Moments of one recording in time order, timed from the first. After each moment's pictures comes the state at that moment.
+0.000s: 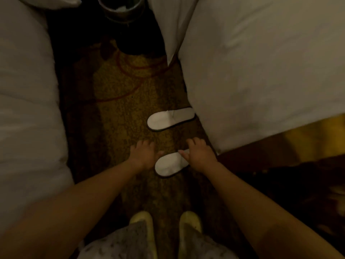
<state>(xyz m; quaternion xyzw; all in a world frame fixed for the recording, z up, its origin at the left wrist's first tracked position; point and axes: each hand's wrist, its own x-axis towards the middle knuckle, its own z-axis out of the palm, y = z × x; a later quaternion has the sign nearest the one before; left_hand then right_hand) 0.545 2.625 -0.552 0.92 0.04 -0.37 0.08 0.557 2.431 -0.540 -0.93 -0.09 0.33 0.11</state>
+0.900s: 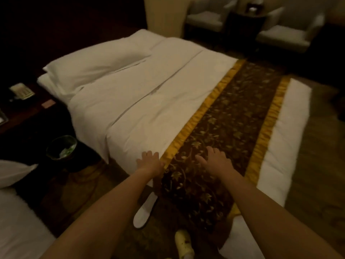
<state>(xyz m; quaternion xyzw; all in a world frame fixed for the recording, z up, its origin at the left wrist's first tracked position) 0.497 2.394 -0.056 0.93 -0.26 -0.26 -0.01 0.360 2.204 -0.037 -0.91 0.33 0.15 0.19</state>
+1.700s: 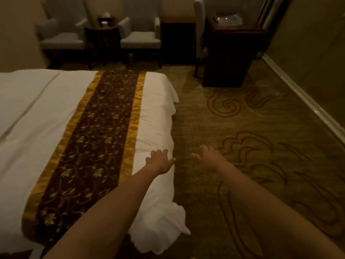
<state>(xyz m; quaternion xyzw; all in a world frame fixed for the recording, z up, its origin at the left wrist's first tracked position) 0.078 2.010 -0.021 0.78 -0.57 -0.25 -0.06 -0.100 1.939 -0.011 -0.76 0.59 0.10 0.27</state>
